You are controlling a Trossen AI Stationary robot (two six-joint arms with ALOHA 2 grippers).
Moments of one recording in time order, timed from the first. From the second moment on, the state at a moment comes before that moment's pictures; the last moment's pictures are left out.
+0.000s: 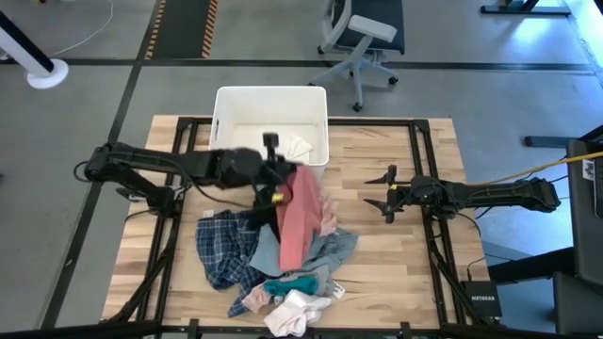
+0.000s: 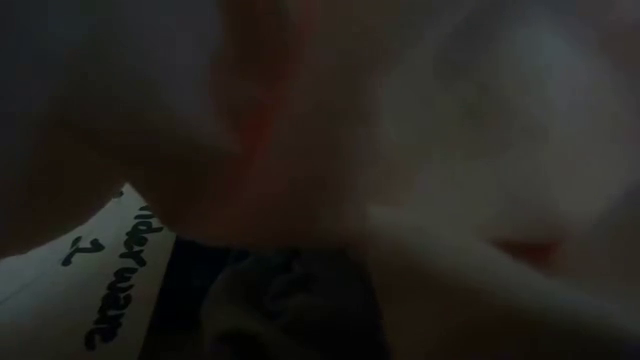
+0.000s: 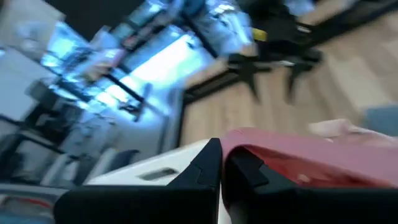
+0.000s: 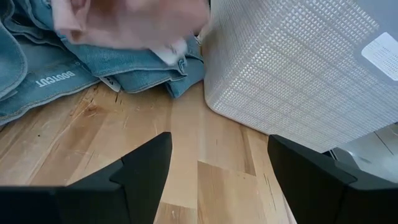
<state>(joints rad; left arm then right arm) -0.07 1.39 1.30 -0.23 -0.47 0.53 -0.05 0.40 0.01 0.03 0.14 -0.52</state>
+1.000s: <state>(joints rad) 0.51 1.19 1.30 0.11 -0.46 0.53 -0.05 0.40 0.01 0.03 0.14 -0.52</state>
